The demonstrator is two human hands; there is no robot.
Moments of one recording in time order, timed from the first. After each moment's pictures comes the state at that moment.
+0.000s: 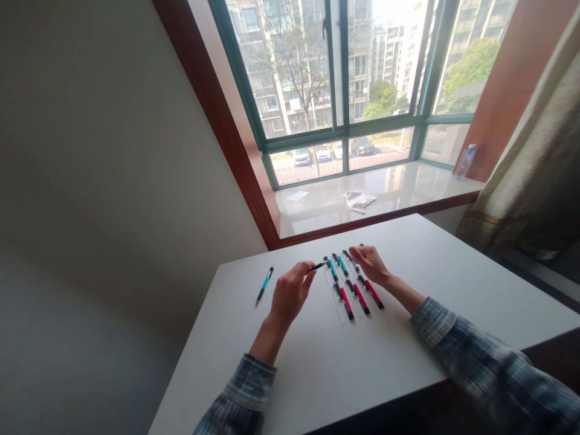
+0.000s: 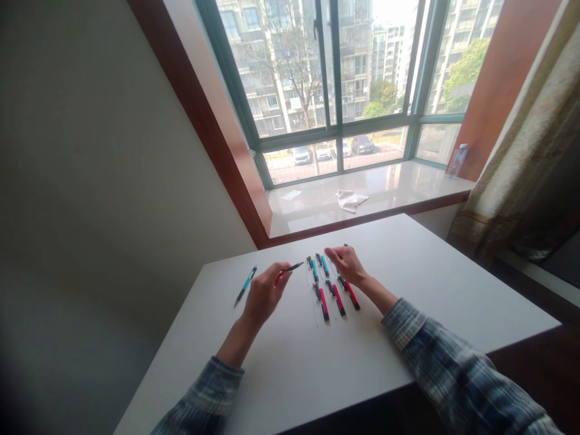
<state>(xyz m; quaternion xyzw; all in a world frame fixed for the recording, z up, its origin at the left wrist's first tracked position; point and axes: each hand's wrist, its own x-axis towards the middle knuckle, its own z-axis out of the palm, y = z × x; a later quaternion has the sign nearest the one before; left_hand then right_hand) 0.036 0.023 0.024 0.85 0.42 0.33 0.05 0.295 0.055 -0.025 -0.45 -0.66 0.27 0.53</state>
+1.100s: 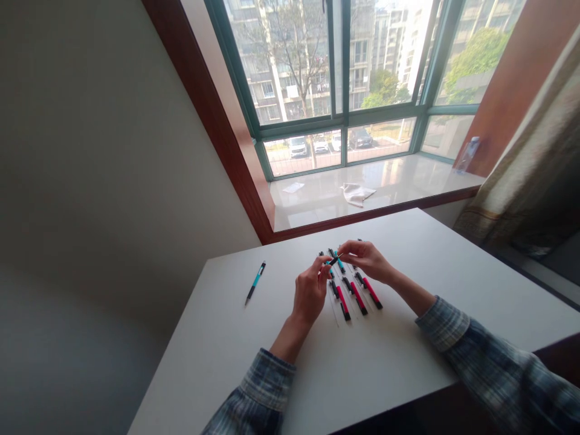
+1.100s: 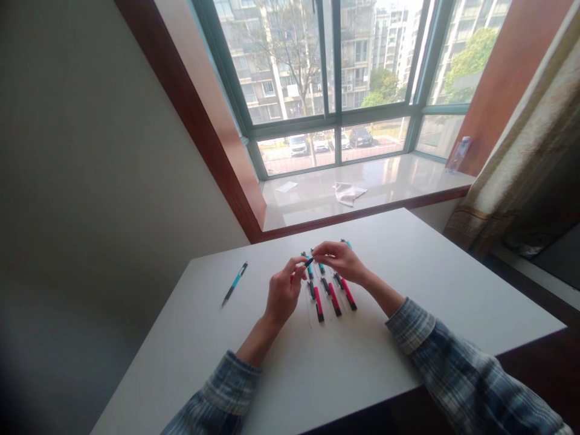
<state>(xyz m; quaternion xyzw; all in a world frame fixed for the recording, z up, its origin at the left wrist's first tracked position) 0.092 0.023 -0.007 0.79 0.43 0.40 0.19 0.301 0.051 -0.009 -0.31 -0.67 0.43 0.52</state>
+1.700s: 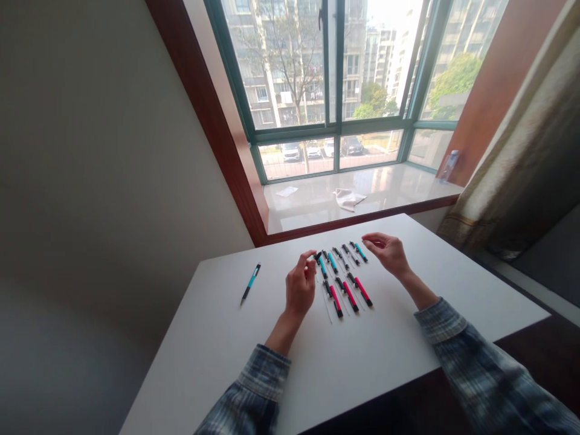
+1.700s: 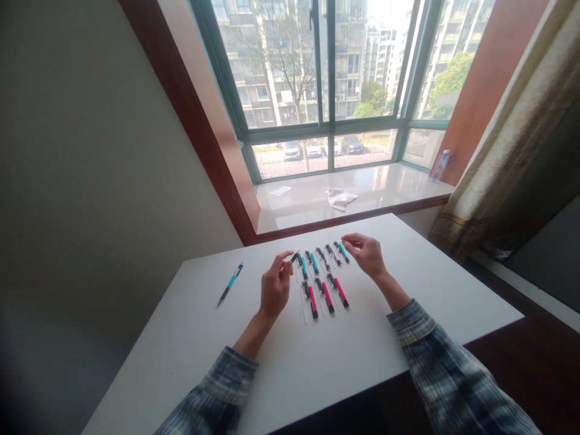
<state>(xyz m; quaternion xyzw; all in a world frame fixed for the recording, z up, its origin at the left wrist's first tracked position) 0.087 0.030 -0.007 0.74 0.44 0.47 0.20 0.367 0.040 -0.019 -0.53 -0.58 0.20 0.58</state>
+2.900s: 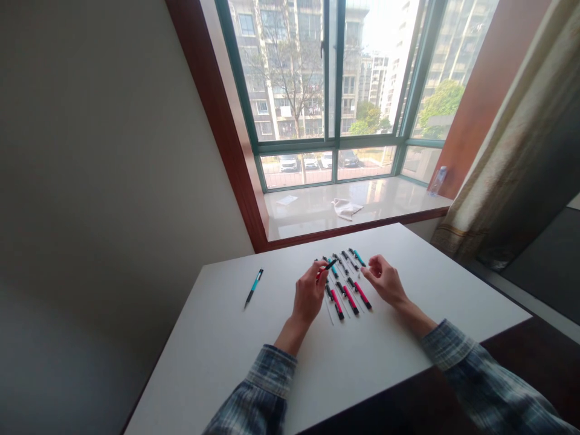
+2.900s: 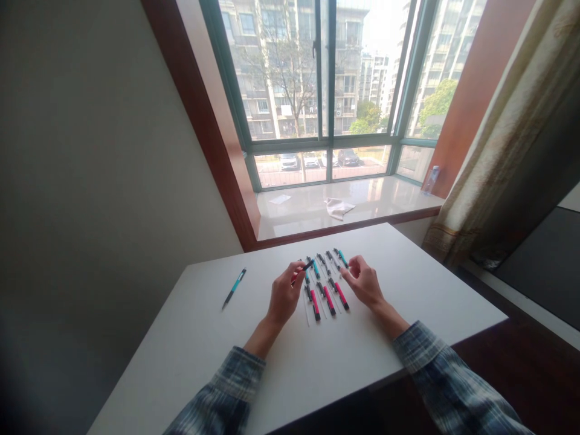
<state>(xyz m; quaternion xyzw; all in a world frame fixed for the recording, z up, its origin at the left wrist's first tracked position) 0.090 0.017 -0.008 0.78 0.38 0.46 0.20 0.335 -0.010 -0.044 -0.61 -0.59 0.14 0.52</state>
